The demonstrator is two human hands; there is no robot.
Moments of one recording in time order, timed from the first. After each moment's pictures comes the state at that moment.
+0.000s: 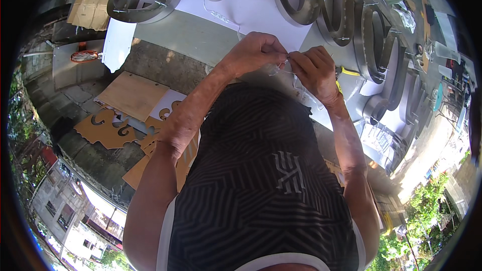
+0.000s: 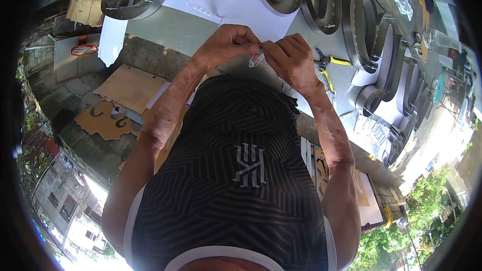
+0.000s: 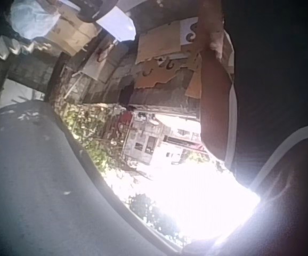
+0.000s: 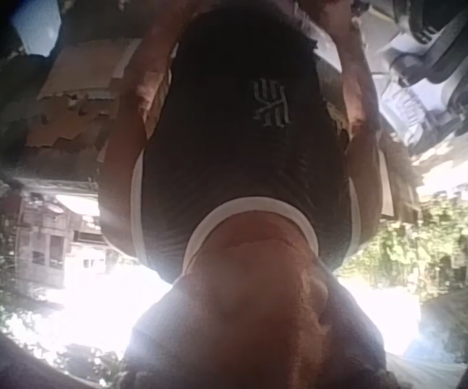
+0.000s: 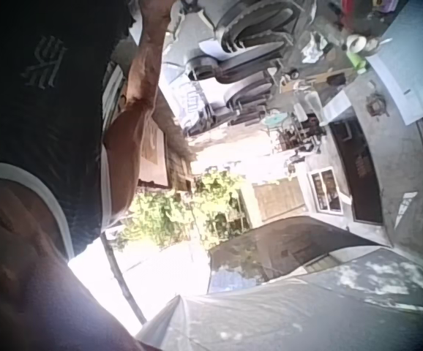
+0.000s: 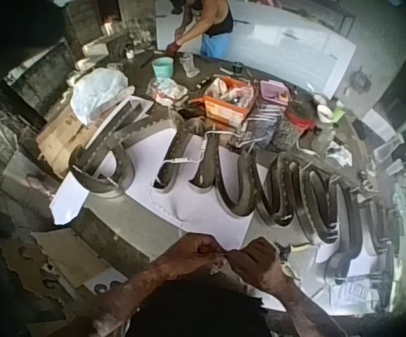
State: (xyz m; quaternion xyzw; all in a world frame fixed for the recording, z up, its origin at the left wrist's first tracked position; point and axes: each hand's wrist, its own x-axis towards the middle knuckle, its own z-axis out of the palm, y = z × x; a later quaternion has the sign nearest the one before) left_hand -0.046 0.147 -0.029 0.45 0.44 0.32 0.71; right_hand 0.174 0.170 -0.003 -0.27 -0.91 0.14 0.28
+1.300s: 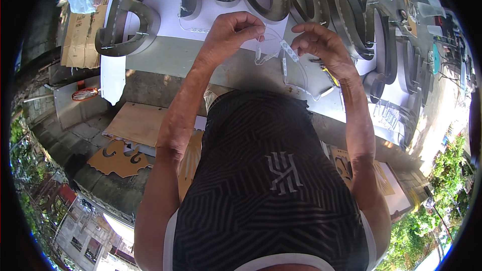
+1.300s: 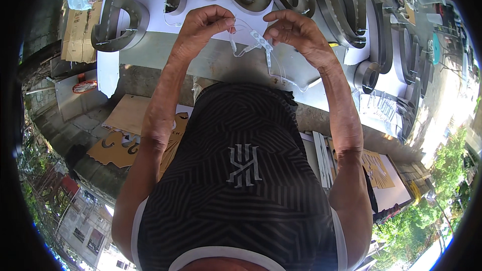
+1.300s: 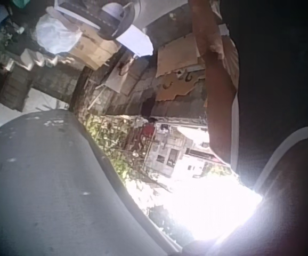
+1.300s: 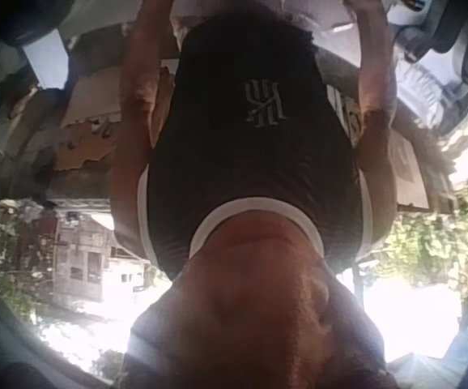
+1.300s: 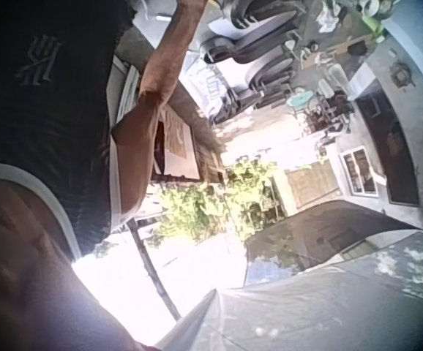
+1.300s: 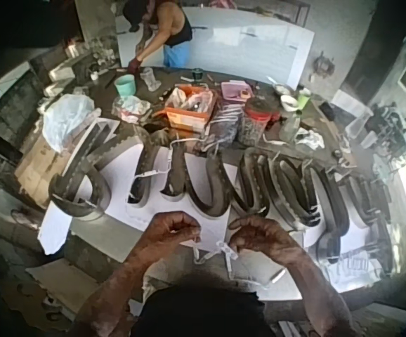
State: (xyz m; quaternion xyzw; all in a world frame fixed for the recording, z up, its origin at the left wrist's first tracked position) left_hand -0.051 0.194 -0.011 0.52 0.42 0.39 0.64; right_hand 0.223 0.194 0.025 -0.40 -0.55 0.67 0.28
